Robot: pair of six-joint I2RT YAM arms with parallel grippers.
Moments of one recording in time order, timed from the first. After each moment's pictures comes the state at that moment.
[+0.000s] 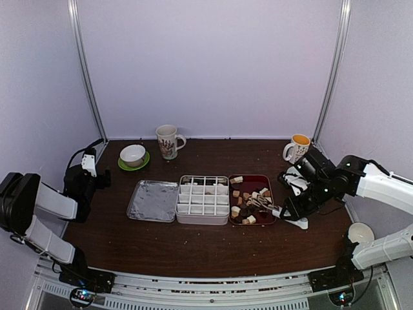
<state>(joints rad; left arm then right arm) -0.01 1.44 0.30 1.02 -0.18 0.20 0.71 1.12 0.92 -0.94 -0.09 0.34</state>
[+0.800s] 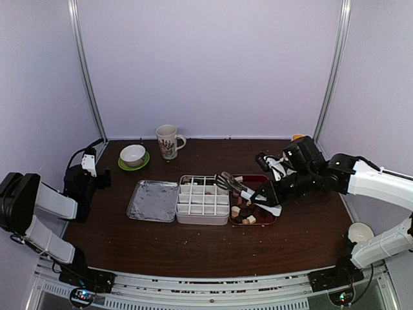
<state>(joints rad) -0.01 1.44 0.30 1.02 -0.18 0.20 0.77 1.19 0.96 -0.56 -0.25 0.36</state>
